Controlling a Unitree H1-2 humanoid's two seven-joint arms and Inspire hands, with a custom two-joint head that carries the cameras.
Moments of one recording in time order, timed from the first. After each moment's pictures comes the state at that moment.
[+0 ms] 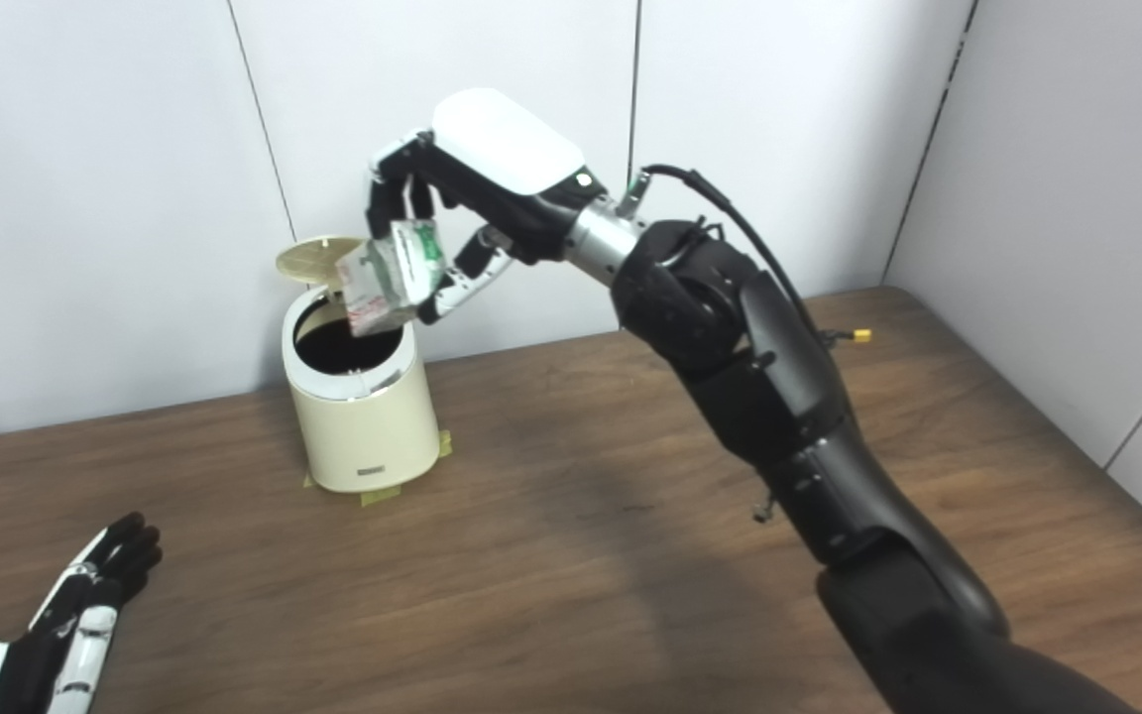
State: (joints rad) left arm 0.12 0.14 0.01 -0.30 0.00 -0.01 -0.06; right arm -0.83 -0.39 0.21 0.01 -0.63 -0.24 0.26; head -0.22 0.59
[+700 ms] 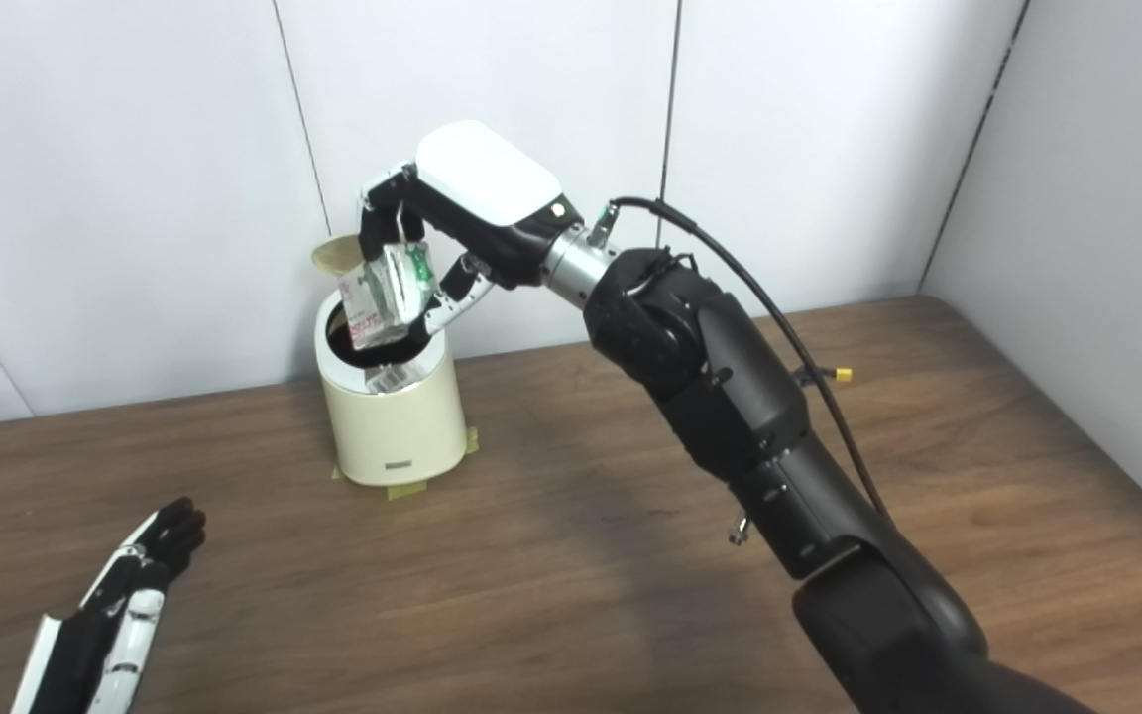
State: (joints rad) left arm 0.12 0.14 -0.02 -0.27 0.01 -0.06 -0.04; right arm -0.85 -0.32 0.26 0.18 -0.74 -0.33 0.14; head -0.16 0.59
